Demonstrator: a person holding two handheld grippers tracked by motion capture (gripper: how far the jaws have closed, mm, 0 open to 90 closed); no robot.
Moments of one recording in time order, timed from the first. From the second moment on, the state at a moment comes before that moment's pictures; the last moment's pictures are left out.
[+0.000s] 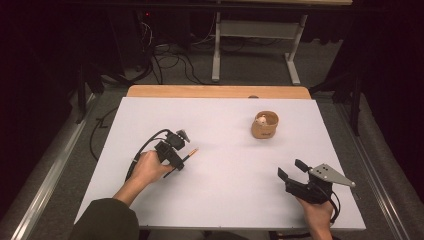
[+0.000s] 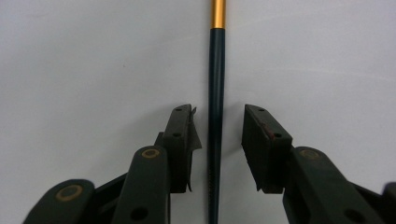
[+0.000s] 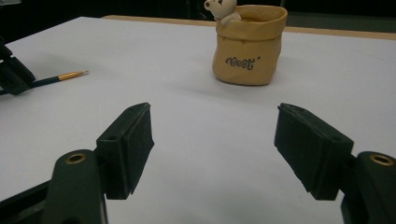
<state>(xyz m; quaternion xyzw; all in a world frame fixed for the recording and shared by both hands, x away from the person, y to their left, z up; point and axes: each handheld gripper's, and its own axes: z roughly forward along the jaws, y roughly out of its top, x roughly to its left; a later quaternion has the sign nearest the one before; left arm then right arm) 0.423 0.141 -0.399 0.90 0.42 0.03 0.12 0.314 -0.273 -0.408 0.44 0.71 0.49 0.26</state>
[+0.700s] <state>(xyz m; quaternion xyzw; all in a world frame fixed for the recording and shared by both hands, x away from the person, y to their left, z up) 0.420 0.137 -0.399 0.91 0.40 0.04 0.11 0.314 -0.272 -0.408 0.44 0.71 0.49 0.26</state>
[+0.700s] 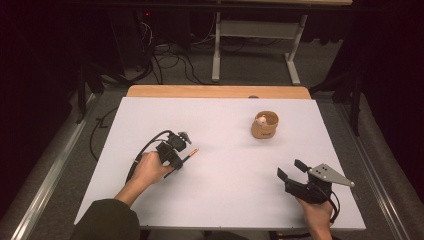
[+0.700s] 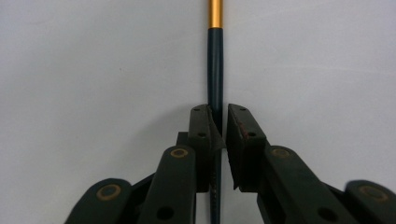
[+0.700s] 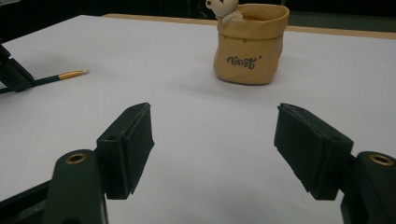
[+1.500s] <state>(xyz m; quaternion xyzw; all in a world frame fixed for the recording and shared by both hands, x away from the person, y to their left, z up) 0.420 0.142 -0.400 0.91 0.39 0.04 0.13 0.314 -0.272 -0.408 0.44 0.71 0.49 0.26</state>
